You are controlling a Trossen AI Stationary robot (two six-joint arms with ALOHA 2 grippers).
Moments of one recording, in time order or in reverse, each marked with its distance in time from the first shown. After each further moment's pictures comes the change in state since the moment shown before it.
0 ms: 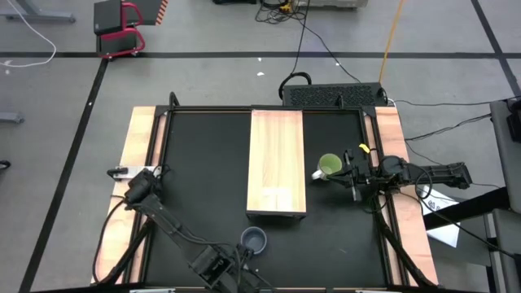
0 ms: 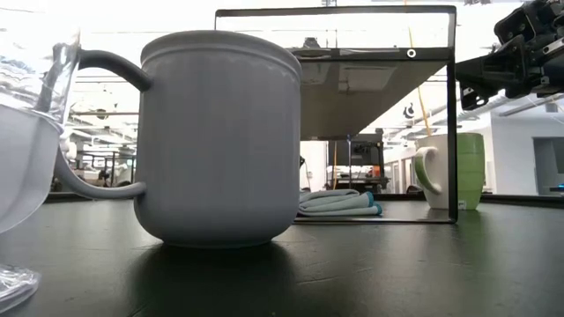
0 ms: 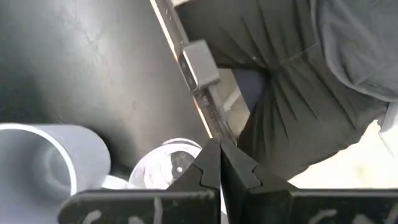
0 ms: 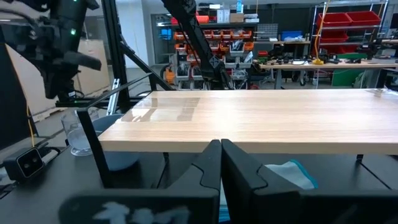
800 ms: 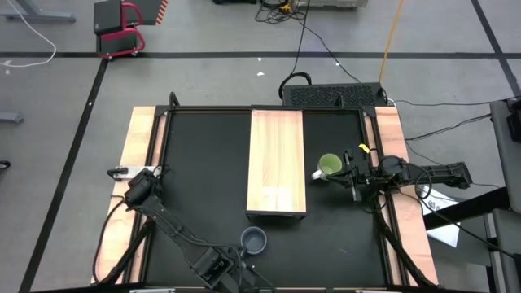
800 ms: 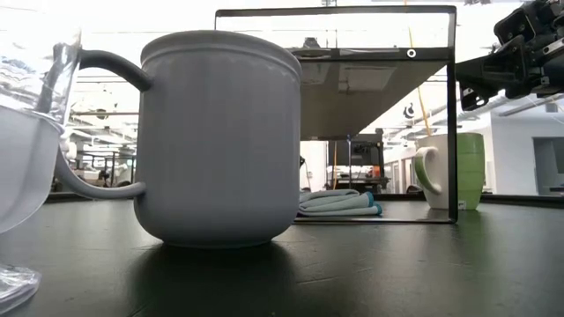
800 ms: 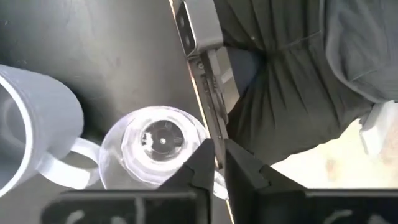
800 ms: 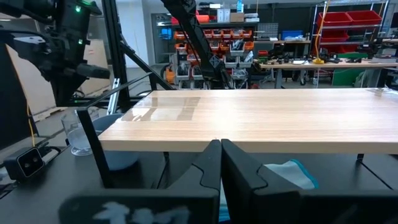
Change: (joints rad) left arm 0.001 0.004 -0.054 -0.014 0.050 -0.139; right arm 0.000 0.003 0.000 -0.004 0.000 0.000
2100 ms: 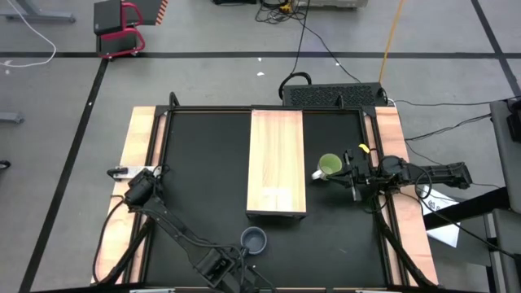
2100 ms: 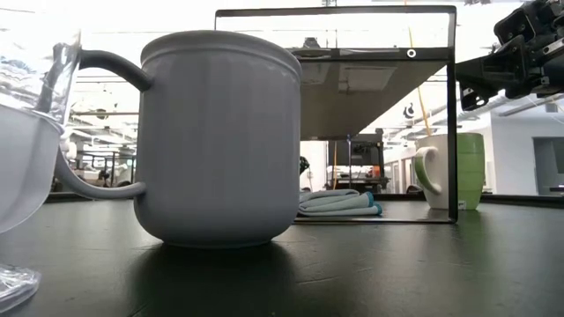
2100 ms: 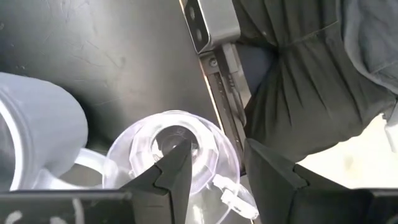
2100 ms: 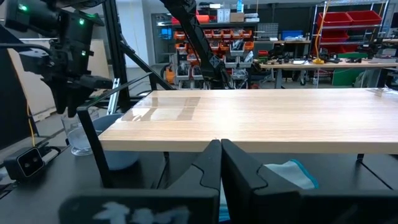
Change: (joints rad) left arm 0.003 0.000 -0.090 0.078 -0.027 0.062; right arm 0.000 0.000 0.000 0.000 0.000 0.000
